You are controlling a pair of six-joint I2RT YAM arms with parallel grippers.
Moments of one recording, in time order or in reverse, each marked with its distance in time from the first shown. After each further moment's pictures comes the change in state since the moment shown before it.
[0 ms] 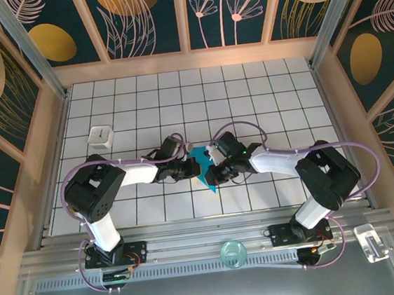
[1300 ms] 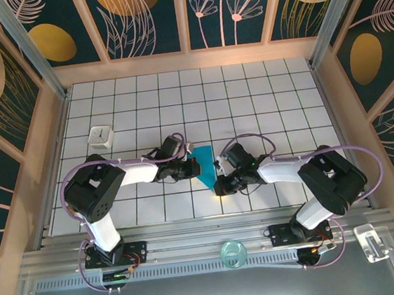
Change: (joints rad) left arm -0.001 0.000 0.014 -0.035 -0.003 0.031; right arm -0.010 -0.073 -0.216 0.095 -0.027 0.088
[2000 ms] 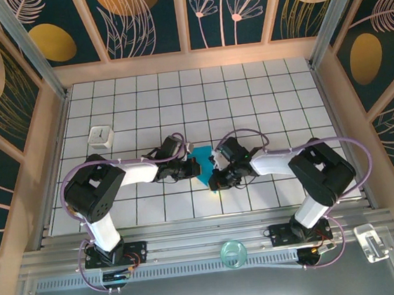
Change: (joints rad) left arm 0.000 0.000 0.001 0.000 0.000 0.000; right arm -0.025 0.113 0.127 -0.032 -0.061 0.015
